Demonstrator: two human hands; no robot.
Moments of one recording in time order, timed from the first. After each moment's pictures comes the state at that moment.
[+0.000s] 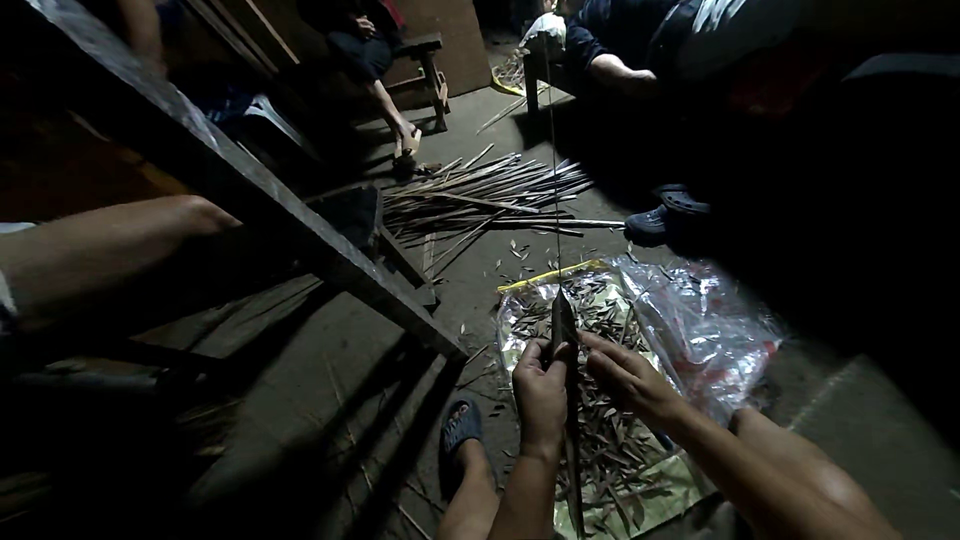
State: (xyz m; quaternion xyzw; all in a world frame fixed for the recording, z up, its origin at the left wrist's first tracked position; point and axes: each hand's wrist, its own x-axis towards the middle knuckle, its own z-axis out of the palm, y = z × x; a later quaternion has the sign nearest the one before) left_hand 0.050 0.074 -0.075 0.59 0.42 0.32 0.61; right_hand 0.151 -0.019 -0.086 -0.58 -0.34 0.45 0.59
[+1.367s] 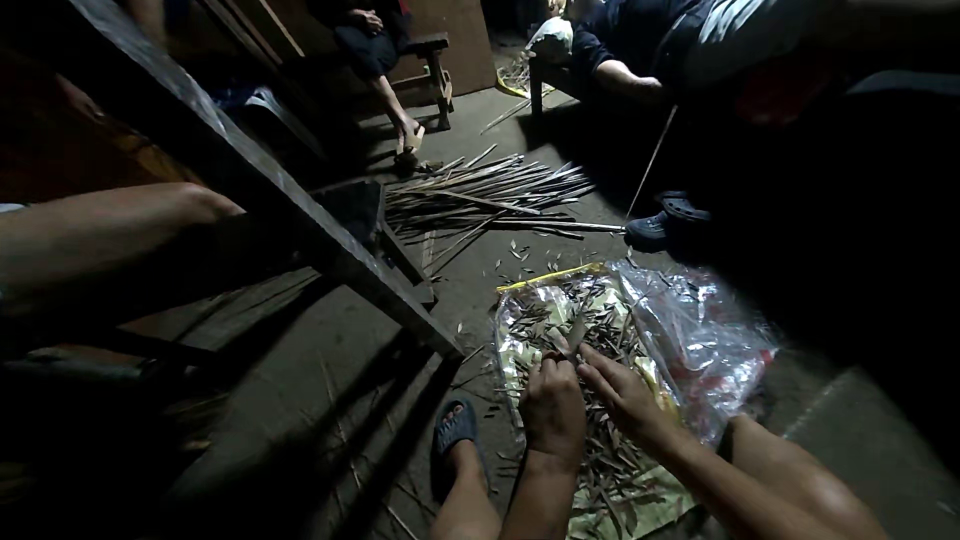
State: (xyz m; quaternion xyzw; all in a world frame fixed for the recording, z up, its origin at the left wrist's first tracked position) left_hand 0.047 0.054 -0.091 0.89 0.39 0.20 0.07; right_hand 0.134 -0.016 -0.110 -0.69 -0.42 0.31 0.50
